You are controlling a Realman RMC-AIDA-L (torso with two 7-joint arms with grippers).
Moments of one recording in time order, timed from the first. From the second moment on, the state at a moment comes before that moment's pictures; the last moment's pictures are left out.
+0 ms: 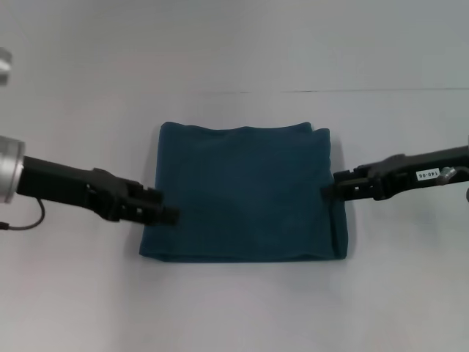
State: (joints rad) left arm -0.69 -1.98 0.72 0.82 2.24 1.75 -1.95; right arm 0.69 2.05 -0.73 -0.84 -2.27 -1.56 2.00
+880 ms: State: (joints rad) left arm -0.79 -1.97 0.71 0.68 2.23 1.70 -1.93; right arm 0.61 2.01 -0.75 -0.73 -1.99 -1.55 1.83
